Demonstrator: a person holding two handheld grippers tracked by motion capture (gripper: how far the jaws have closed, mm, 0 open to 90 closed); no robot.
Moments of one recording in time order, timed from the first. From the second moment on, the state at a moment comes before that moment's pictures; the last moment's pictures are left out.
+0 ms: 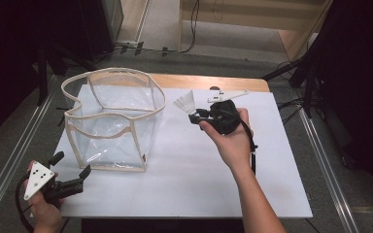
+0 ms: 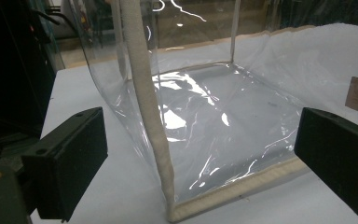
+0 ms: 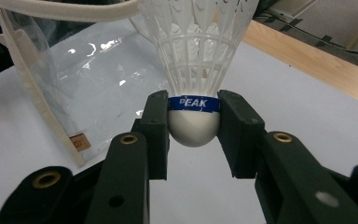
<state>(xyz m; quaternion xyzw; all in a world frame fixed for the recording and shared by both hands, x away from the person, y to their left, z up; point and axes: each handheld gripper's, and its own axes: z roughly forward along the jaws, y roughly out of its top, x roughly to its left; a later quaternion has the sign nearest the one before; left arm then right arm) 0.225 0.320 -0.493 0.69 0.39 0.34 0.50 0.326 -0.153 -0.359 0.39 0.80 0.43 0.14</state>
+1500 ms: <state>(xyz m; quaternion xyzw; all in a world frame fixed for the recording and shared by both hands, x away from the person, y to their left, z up) 0.226 0.319 -0.493 0.69 0.39 0.34 0.50 0.335 -0.134 -0.329 0.36 0.81 0.44 0.15</state>
